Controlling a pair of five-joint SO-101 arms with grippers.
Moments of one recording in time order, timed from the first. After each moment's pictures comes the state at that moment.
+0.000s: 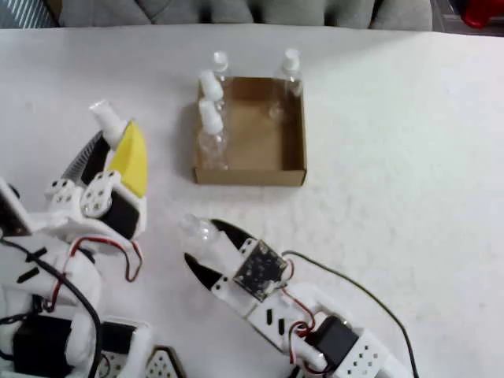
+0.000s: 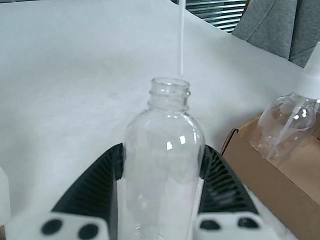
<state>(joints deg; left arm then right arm) 2.1 -78.9 42.9 50.2 25.1 -51.8 -98.6 92.6 29.5 8.7</state>
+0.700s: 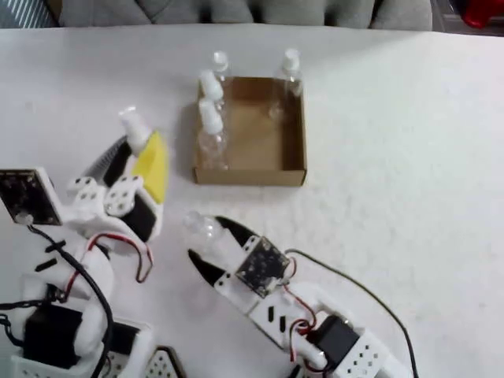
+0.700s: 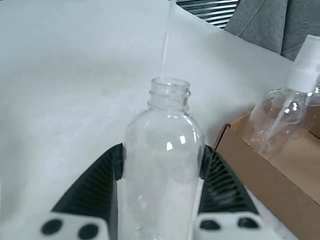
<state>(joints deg) 7.3 -78.5 46.2 50.2 21.3 -50.3 -98.6 92.6 30.1 8.7</state>
